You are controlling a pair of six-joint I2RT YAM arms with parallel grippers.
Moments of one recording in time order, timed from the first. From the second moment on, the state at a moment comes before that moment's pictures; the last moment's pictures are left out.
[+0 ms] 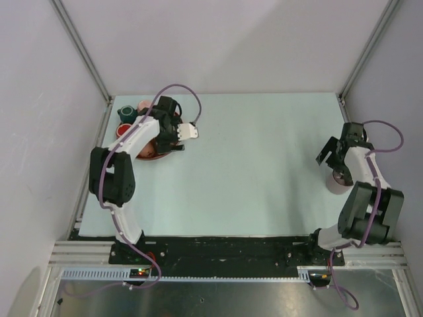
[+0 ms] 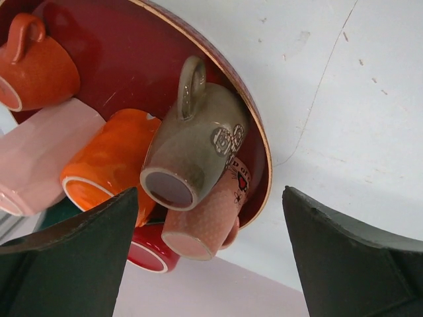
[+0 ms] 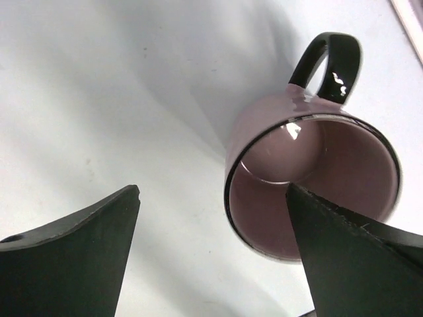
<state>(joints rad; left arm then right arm) -0.27 1.85 1.52 -0.85 -0.06 1.14 -0.28 1.49 1.02 -0.65 0.14 0.37</state>
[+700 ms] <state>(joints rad) -0.30 2.10 1.77 -0.84 0.00 1.21 -0.22 1.27 1.02 -0.68 -0.01 0.31</state>
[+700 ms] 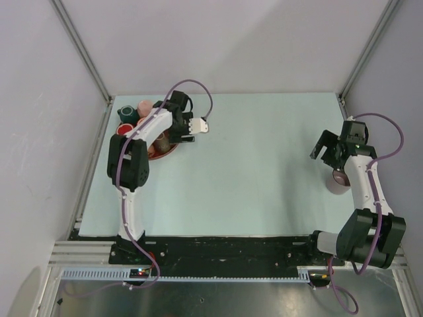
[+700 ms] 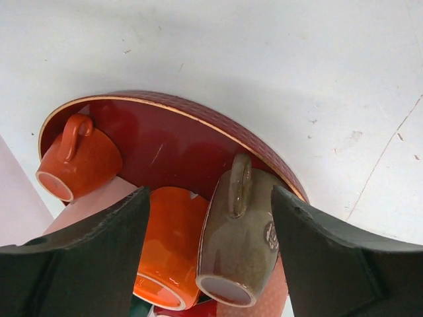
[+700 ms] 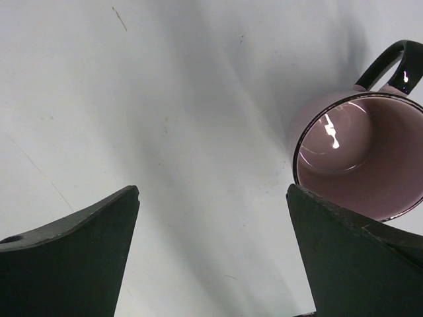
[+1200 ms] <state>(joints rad) -0.30 2.21 1.77 -0.84 -0.14 1.23 -0.20 1.27 1.02 -0.68 -0.05 0.30</state>
